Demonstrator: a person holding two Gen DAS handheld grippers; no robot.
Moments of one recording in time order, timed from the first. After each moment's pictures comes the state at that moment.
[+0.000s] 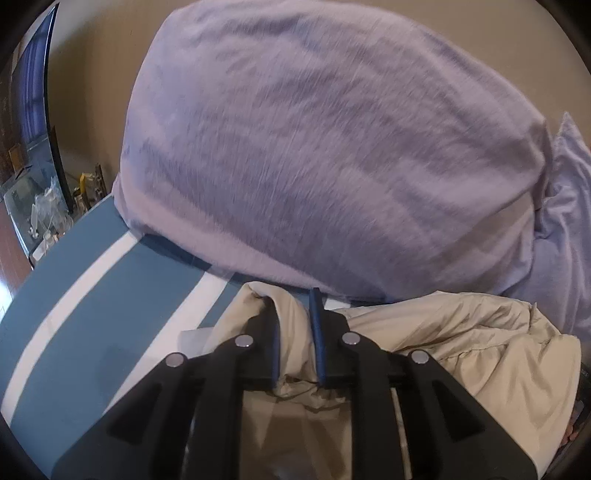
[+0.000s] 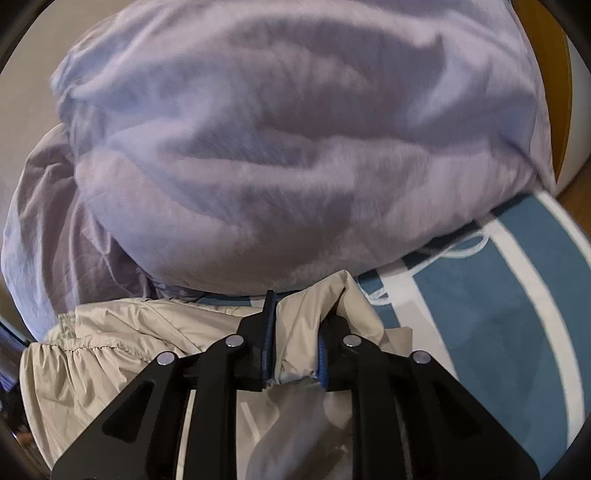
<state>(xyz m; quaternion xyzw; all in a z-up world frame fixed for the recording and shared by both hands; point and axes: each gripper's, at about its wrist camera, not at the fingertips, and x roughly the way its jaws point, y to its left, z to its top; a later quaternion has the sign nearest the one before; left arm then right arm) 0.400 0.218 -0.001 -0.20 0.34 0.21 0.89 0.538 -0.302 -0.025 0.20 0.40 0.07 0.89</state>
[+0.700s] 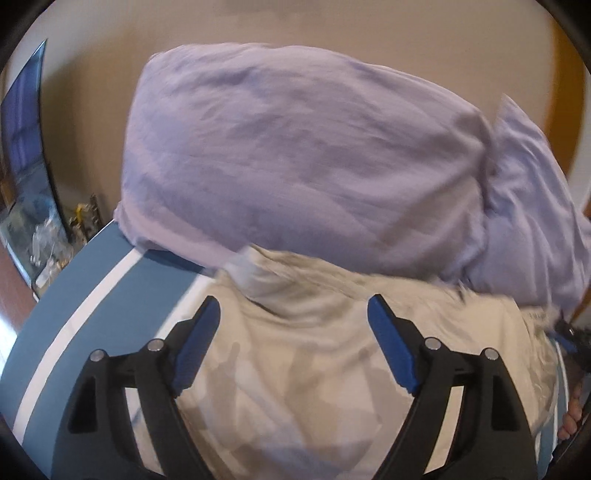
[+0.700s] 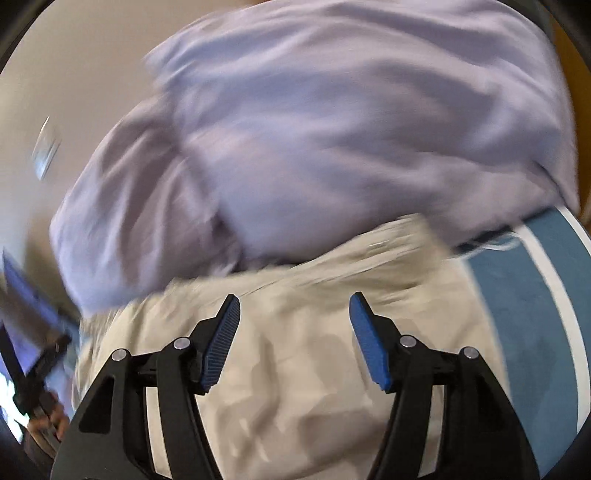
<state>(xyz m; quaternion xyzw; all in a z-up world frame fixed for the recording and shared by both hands) 0.351 0.159 0.039 -0.14 0.31 0.17 0.92 0.470 -0.234 0.025 0.15 0.38 0.18 0.90</state>
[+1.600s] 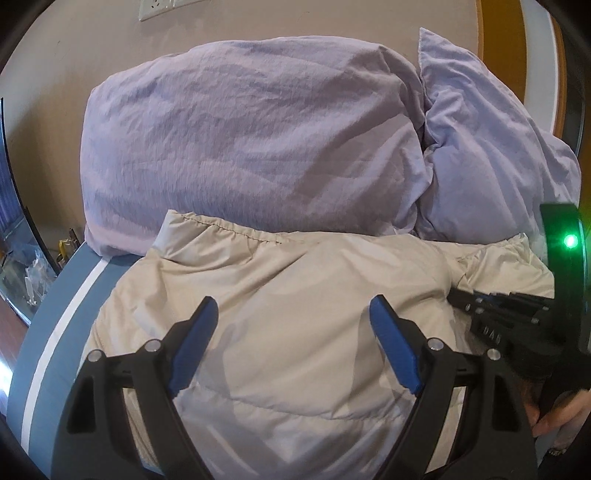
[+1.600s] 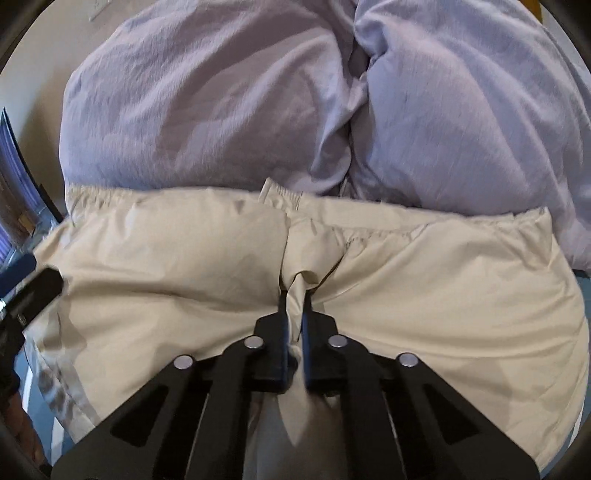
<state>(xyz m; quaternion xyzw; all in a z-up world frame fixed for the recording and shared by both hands) 0.357 0.082 0.019 -0.06 0.33 0.13 0.93 0.467 -0.098 -0.029 -0.01 0.41 0.21 0.89</state>
